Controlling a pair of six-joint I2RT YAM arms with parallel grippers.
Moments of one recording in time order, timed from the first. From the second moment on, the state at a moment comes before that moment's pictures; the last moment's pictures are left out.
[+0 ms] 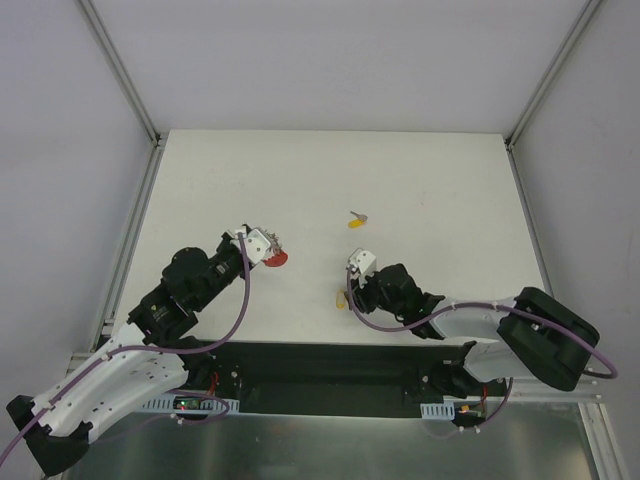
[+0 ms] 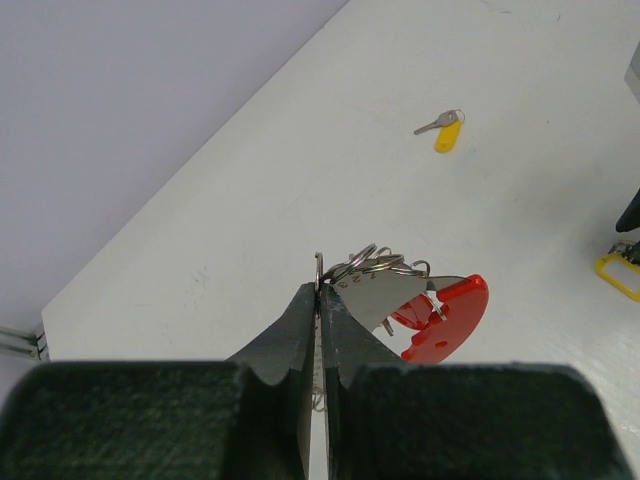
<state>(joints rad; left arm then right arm) -0.74 0.56 0.62 -0.19 -0.10 0.43 0.91 1.32 0.31 0.50 -0.02 0.02</state>
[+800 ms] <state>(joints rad) -0.74 0.57 0.61 -0.19 -0.09 0.43 0.88 1.41 0.35 0.50 -0.07 0.03</state>
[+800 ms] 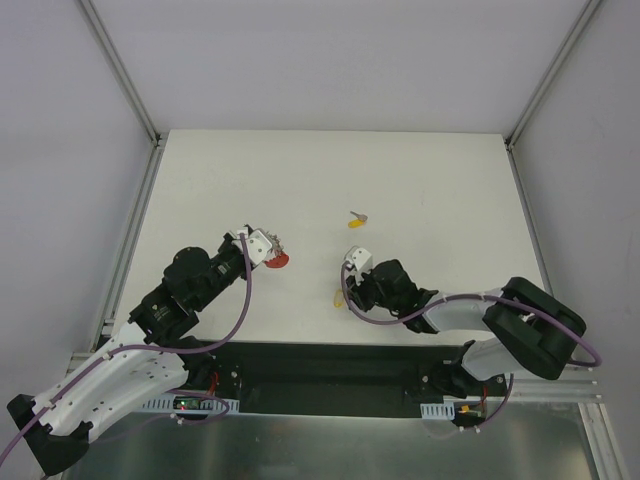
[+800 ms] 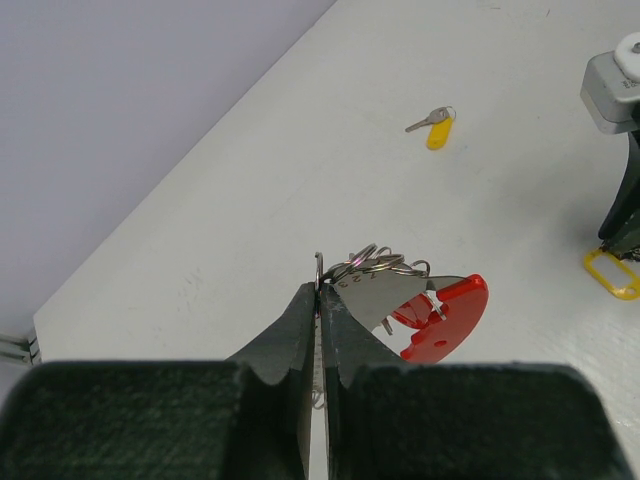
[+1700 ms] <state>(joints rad) -0.73 0.54 0.60 -0.19 0.36 0.49 1.00 1.04 0.50 0.10 -0.07 -0.06</state>
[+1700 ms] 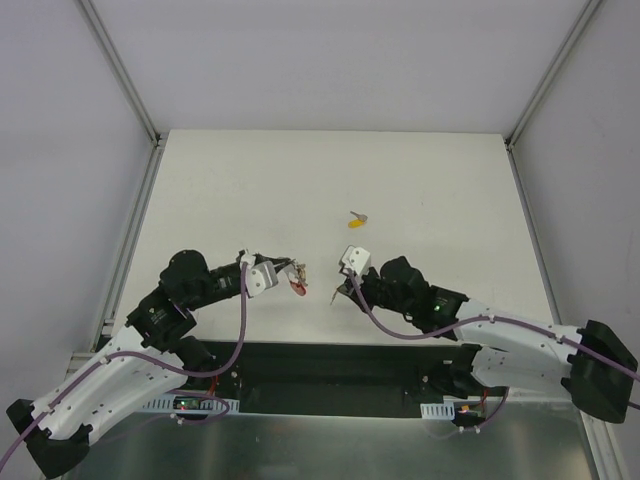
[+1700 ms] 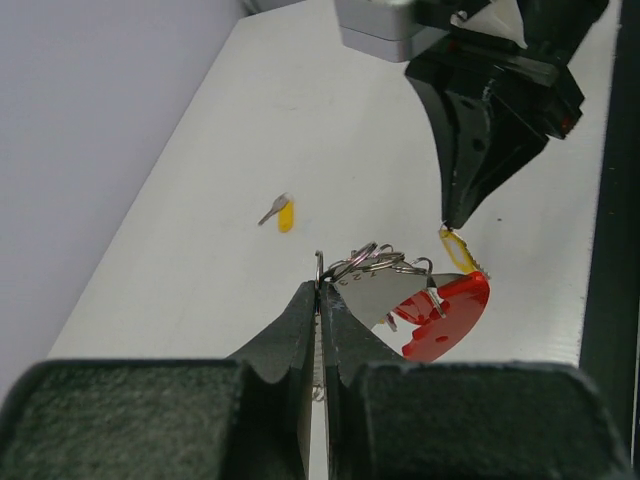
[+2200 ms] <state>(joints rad) -0.95 0.56 0.60 -0.26 0.59 0.57 1.44 0.99 0.87 -0.37 0.34 -0.13</state>
